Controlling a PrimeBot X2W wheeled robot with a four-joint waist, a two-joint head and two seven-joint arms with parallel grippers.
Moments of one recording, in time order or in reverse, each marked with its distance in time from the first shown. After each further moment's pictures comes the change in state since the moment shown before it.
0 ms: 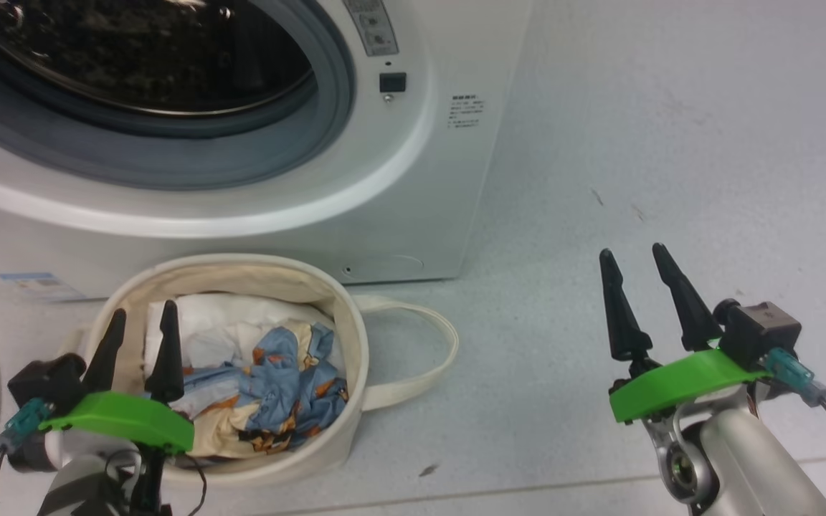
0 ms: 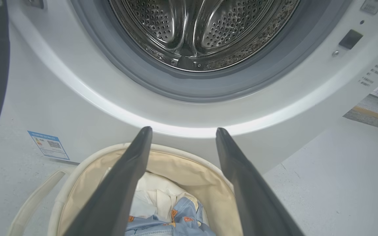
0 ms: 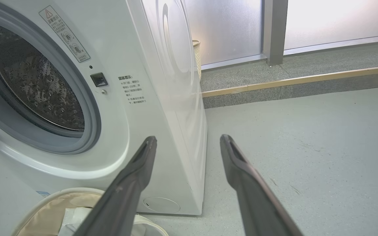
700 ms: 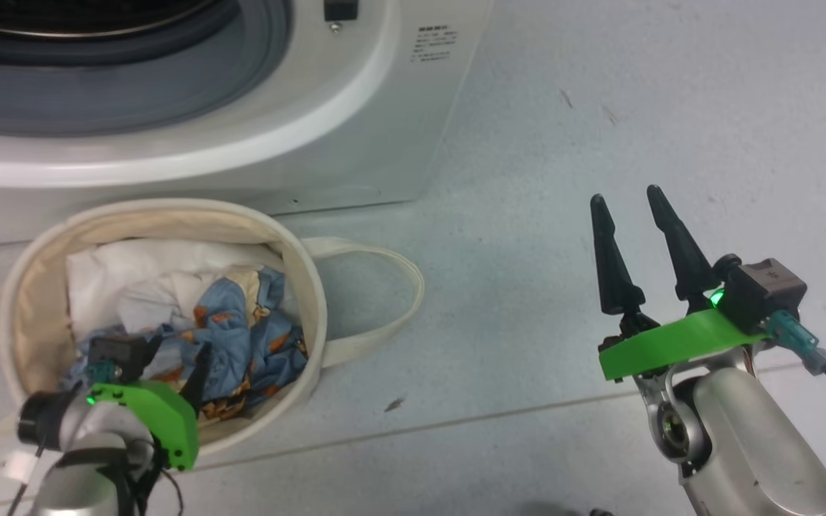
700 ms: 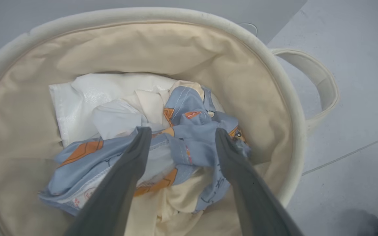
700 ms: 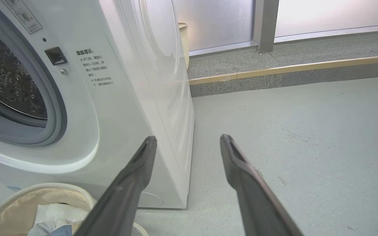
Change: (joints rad) left arm -0.272 0.061 -0.255 0.551 0.170 -0.001 0.001; right arm -0.084 0.025 -0.008 -0.051 -0.052 0.000 0.000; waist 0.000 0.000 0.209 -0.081
